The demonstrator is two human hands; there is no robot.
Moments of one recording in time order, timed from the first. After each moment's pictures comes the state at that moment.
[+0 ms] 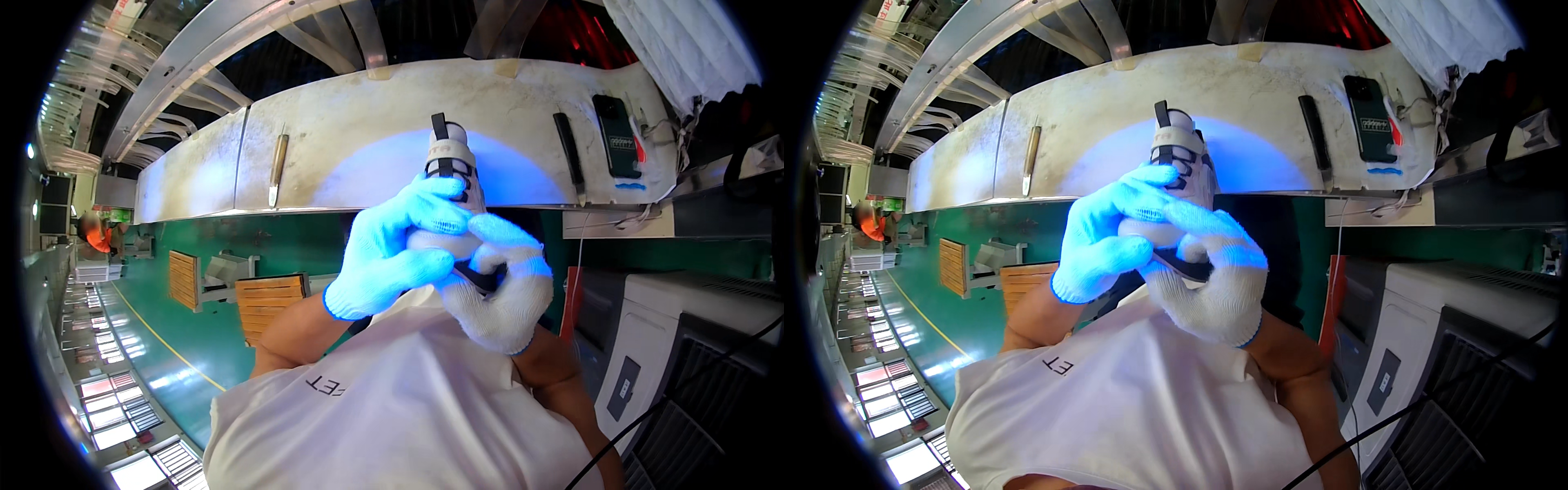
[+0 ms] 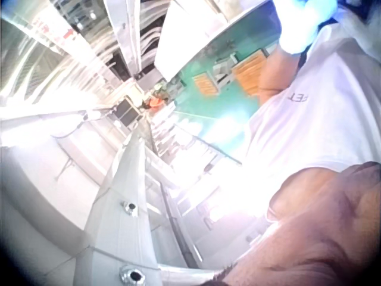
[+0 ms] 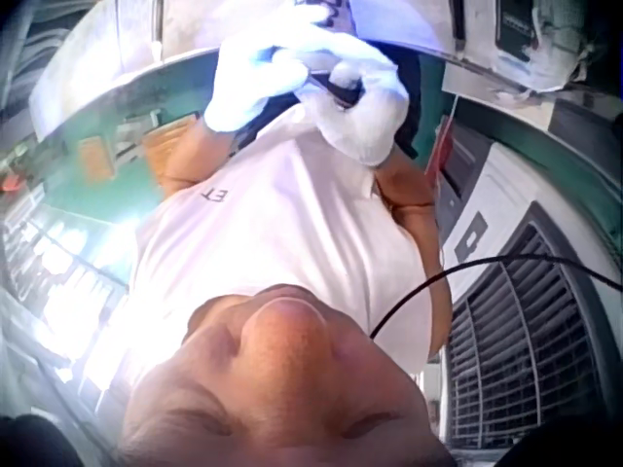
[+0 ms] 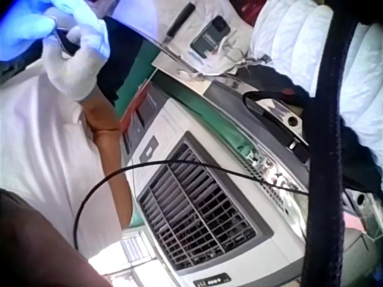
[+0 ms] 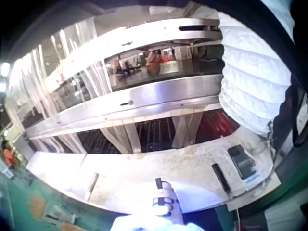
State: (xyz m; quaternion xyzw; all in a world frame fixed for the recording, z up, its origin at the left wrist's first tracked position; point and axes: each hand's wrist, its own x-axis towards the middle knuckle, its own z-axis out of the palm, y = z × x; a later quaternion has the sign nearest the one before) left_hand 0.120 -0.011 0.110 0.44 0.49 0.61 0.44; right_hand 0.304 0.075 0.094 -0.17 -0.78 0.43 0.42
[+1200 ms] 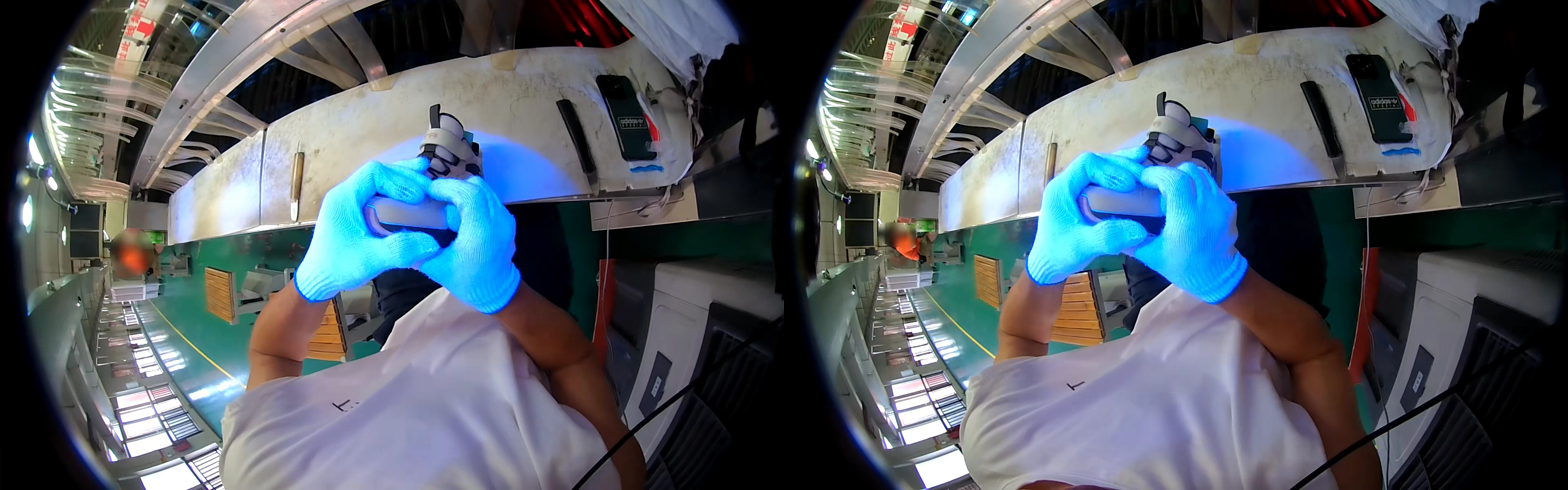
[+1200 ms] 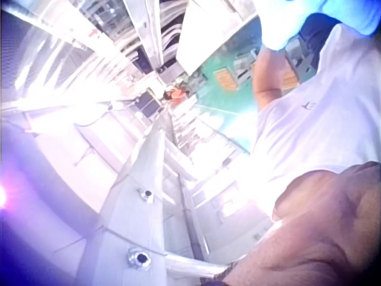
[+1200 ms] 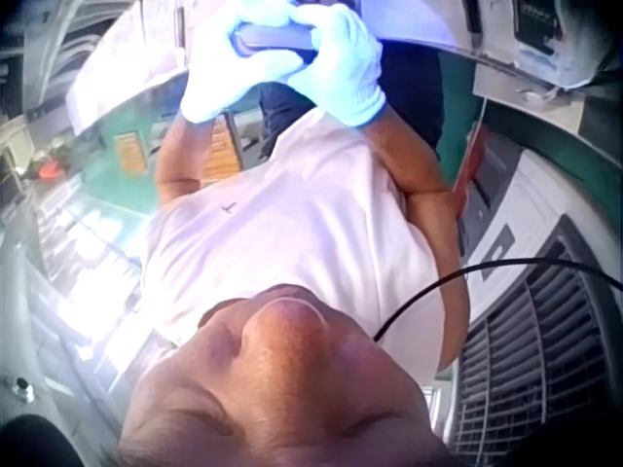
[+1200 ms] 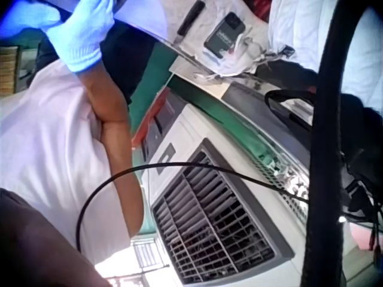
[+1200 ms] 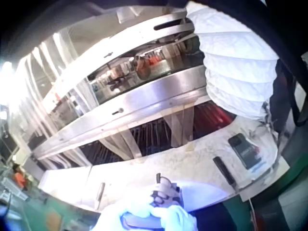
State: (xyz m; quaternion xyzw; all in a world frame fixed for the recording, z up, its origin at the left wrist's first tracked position) left_hand 0.079 -0.001 0.149 0.50 0.64 0.44 0.39; right_hand 0.243 0.091 0.055 -0.18 -0.75 0.36 0.53
